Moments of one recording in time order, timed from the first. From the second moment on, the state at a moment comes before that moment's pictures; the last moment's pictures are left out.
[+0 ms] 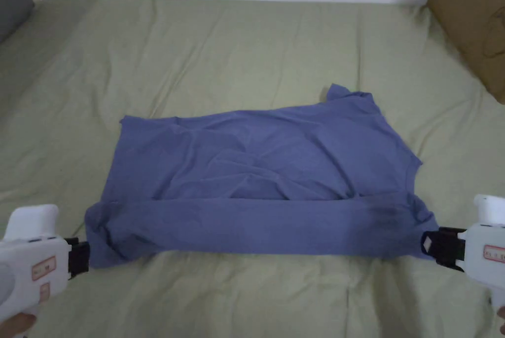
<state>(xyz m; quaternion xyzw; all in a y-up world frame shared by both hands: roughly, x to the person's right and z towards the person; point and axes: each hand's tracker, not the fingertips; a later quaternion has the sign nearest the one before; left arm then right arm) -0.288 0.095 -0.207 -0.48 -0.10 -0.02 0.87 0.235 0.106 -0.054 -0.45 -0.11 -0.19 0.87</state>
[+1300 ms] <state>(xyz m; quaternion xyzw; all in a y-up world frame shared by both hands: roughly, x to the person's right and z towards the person) -0.277 0.074 -0.242 -0.48 -0.11 -0.06 0.87 0.262 0.040 -0.109 -0.51 -0.13 -0.19 0.83</state>
